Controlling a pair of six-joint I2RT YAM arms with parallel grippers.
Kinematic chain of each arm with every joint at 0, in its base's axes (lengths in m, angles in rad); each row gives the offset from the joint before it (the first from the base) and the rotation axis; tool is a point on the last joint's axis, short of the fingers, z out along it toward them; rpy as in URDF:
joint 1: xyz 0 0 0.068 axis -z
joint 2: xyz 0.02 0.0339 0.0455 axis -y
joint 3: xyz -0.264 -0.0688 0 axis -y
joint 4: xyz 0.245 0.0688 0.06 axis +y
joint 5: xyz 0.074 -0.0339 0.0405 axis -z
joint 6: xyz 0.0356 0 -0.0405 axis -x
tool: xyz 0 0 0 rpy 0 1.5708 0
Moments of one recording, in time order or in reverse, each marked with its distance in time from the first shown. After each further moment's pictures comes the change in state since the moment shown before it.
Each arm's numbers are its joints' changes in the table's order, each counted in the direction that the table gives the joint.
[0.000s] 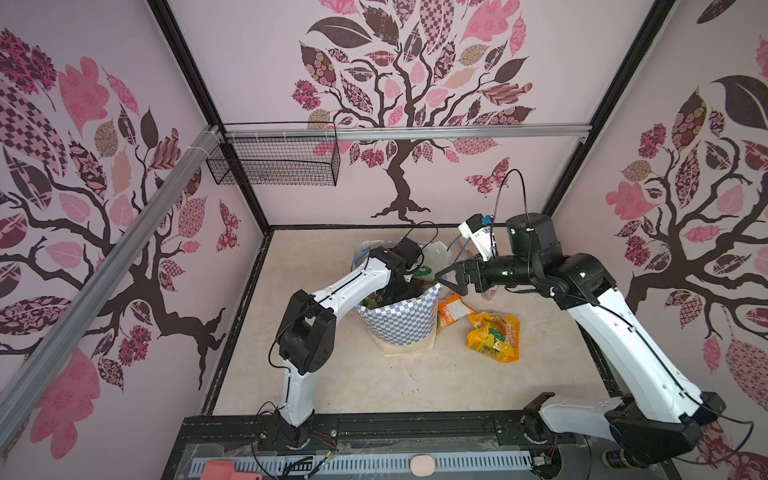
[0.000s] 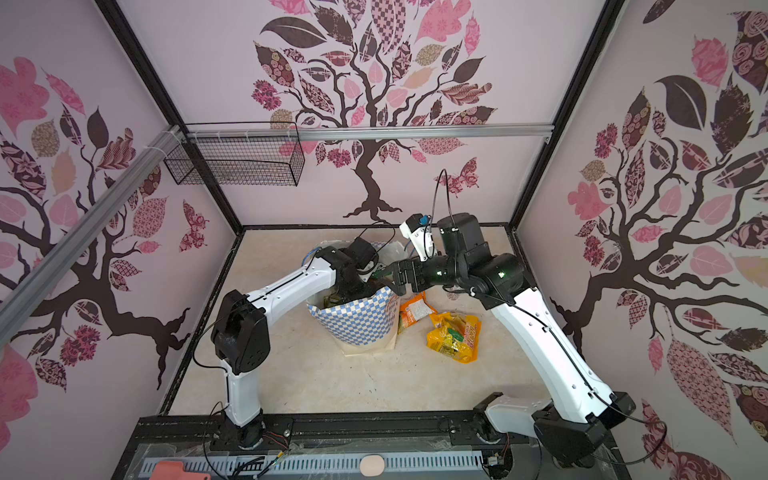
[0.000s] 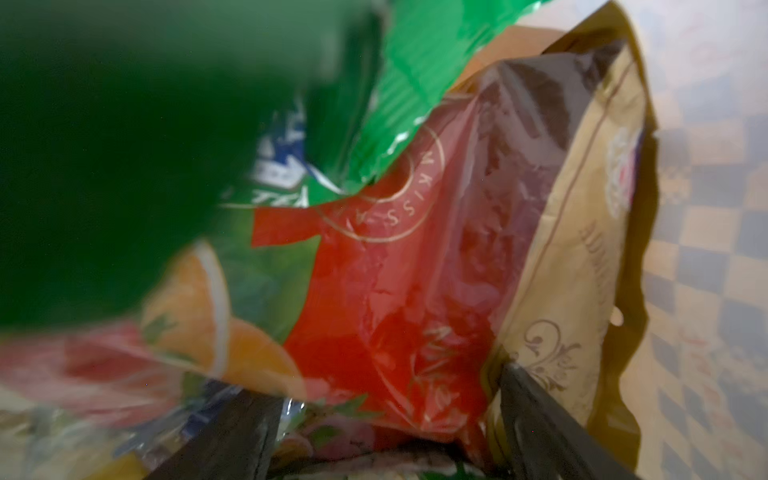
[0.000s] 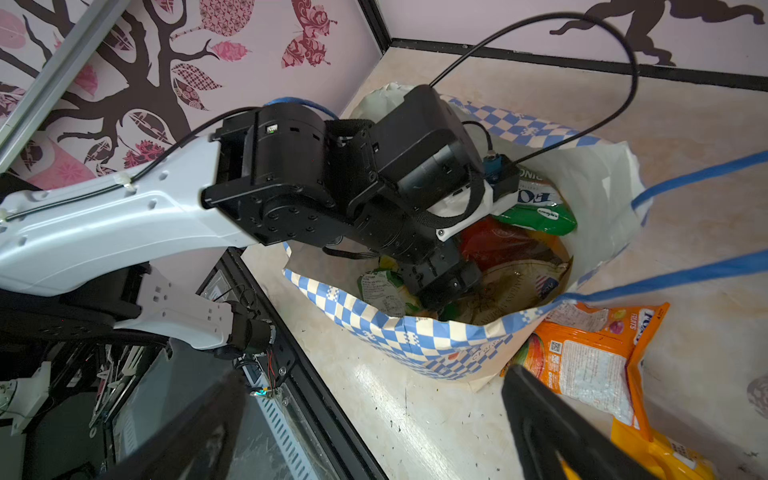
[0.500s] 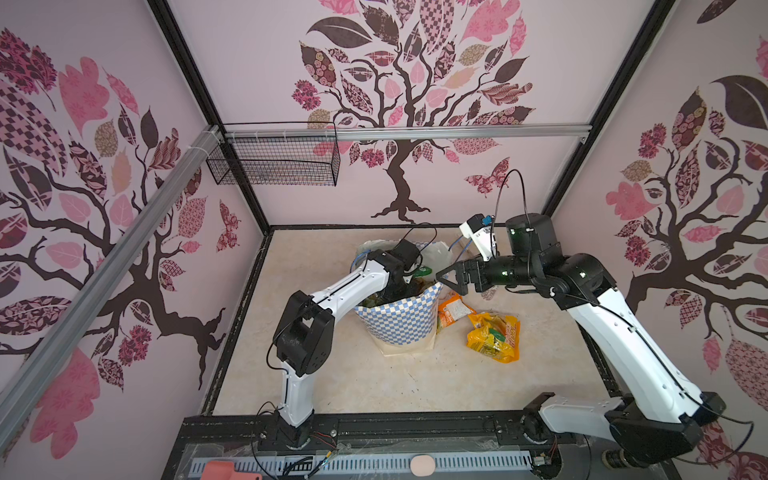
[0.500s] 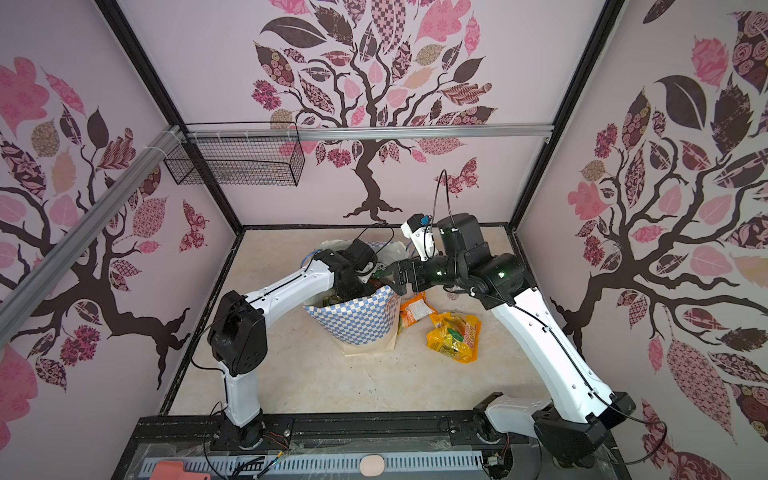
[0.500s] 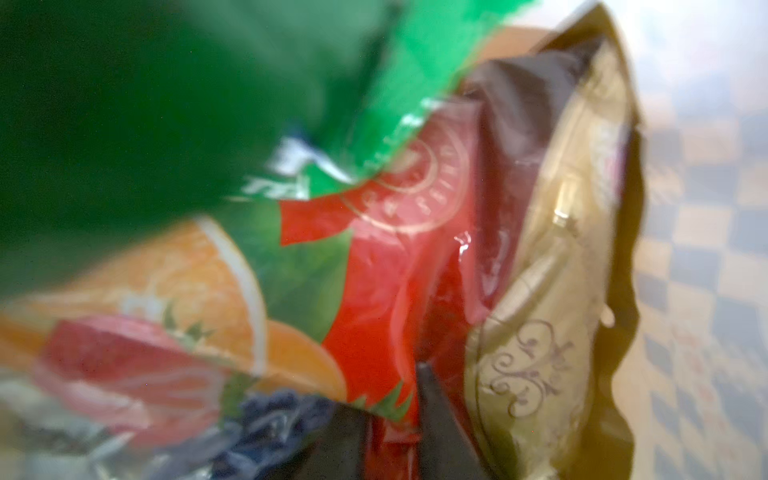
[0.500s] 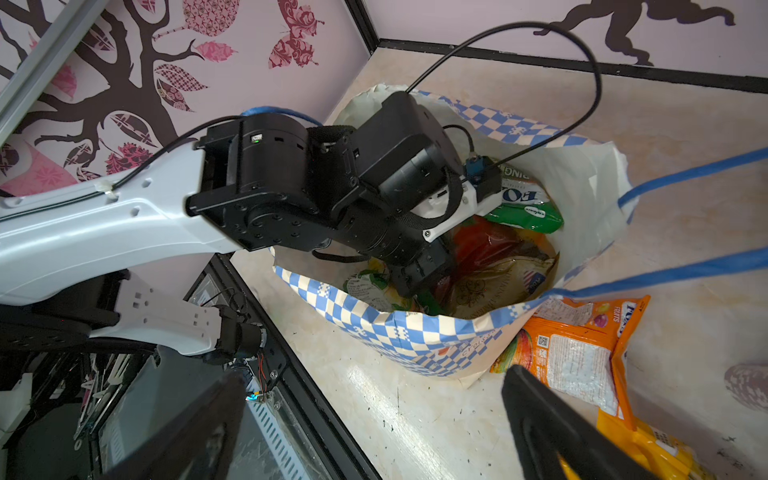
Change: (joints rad) left arm -0.003 0.028 -0.049 -0.050 0.031 0.015; right arm 0.000 0.000 0.000 0.004 0.037 -0.001
